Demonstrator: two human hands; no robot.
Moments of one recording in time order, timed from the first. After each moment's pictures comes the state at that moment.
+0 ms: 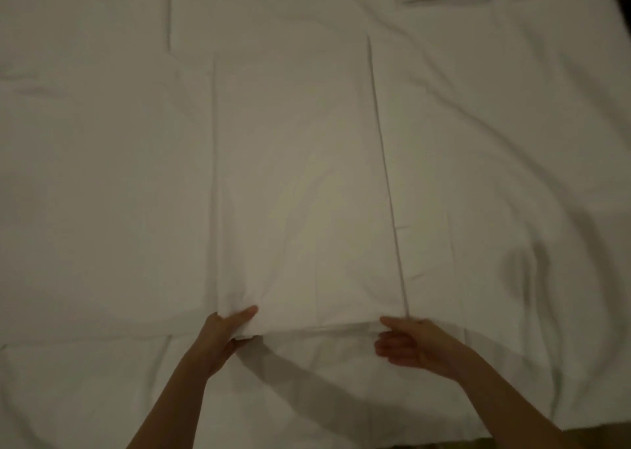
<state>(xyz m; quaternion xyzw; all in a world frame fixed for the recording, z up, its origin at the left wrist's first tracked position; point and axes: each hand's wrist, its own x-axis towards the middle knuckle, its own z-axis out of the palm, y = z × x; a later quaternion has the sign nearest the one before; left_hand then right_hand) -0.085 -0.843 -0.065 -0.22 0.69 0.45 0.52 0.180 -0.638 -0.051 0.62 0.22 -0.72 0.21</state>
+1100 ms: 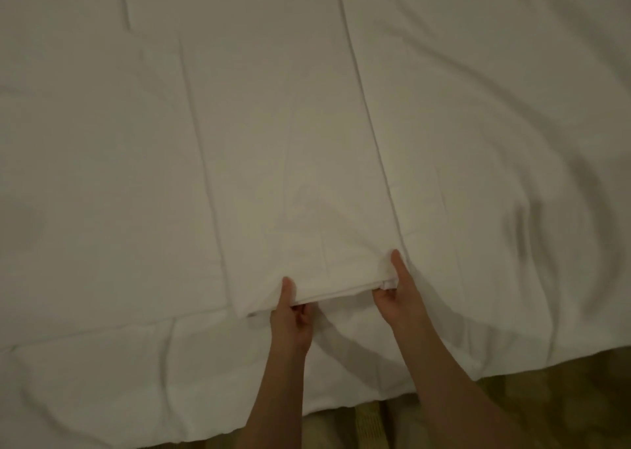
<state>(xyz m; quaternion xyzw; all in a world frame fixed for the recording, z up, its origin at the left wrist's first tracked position) 0.027 -0.792 -0.066 -0.43 0.50 0.64 0.40 0.148 -0.684 -0.082 0.56 -0.16 -0.77 -0.28</state>
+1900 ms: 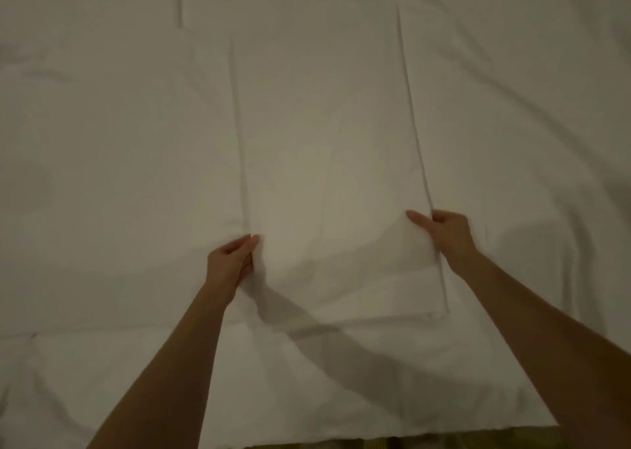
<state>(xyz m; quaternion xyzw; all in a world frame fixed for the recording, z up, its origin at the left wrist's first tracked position) -0.156 -0.798 -0.080 -0.16 0.74 0.48 0.44 0.097 -0.556 -0.076 0.65 0.49 -0.57 -0.07</state>
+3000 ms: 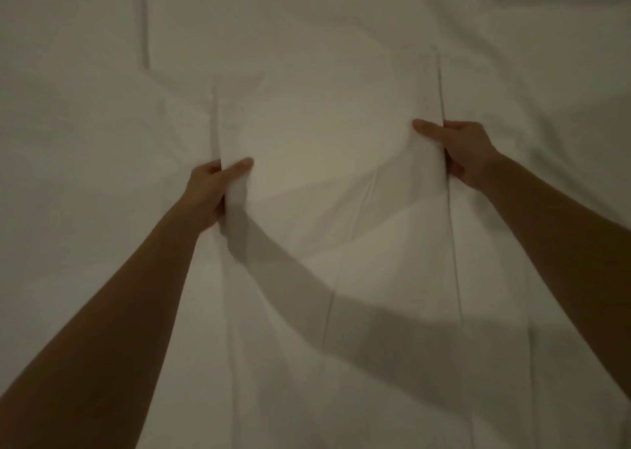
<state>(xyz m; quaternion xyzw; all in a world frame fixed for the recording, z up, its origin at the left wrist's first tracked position) -0.344 -0.576 -0.101 -0.05 0.76 0.46 0.46 -0.104 -0.321 -0.094 0.59 0.46 -0.66 -0.06</state>
